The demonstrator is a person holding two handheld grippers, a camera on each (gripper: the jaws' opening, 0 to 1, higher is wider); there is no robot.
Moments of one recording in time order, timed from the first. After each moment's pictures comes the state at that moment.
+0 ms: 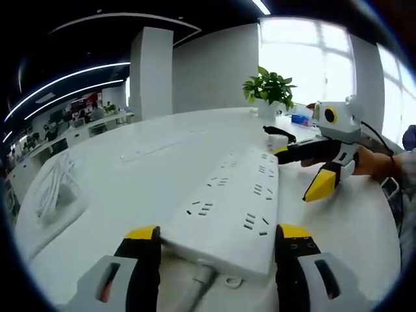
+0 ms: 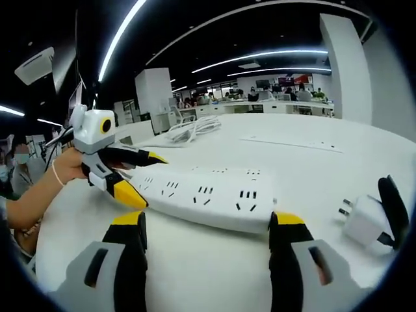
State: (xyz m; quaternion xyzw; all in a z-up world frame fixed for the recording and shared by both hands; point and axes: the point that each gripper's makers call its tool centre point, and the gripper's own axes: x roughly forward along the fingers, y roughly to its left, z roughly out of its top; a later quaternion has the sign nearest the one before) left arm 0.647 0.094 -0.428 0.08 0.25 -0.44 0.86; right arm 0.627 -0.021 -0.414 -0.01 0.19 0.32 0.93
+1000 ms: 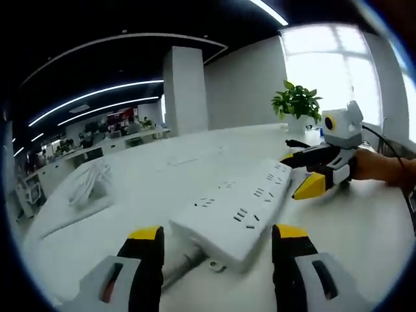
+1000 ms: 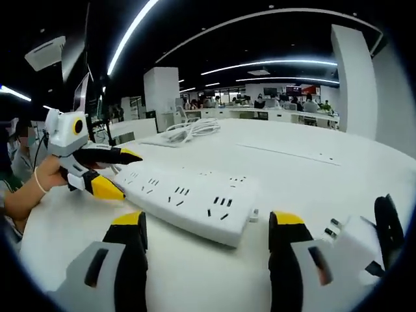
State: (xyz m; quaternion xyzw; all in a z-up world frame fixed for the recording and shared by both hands) left arm 0.631 0.103 -0.423 0.06 0.18 -0.33 0.92; right arm 0.652 -0.040 -0.416 -0.04 0.16 0.34 0.93
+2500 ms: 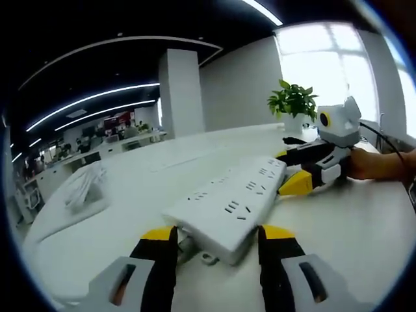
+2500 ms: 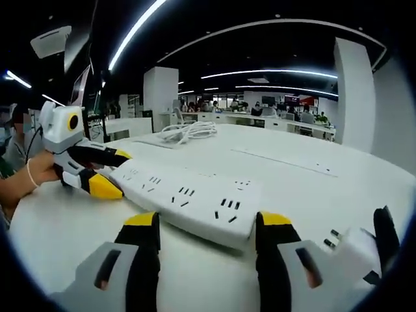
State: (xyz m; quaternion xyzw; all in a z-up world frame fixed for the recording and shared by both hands) left arm 0.635 0.103 -0.424 0.08 0.17 -0.34 0.92; right arm 0.659 -0.034 -0.419 -0.07 0.14 0.32 0.93
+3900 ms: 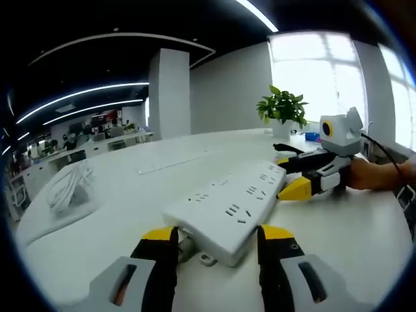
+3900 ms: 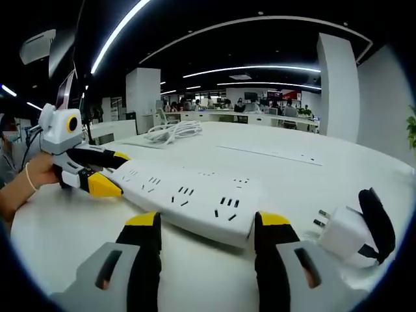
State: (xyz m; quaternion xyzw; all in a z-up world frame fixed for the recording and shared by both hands) left arm 0.642 0.090 -0.421 0.06 0.17 -0.39 0.90; right arm 0.649 -0.046 -0.418 -0.06 0.15 0.26 0.95
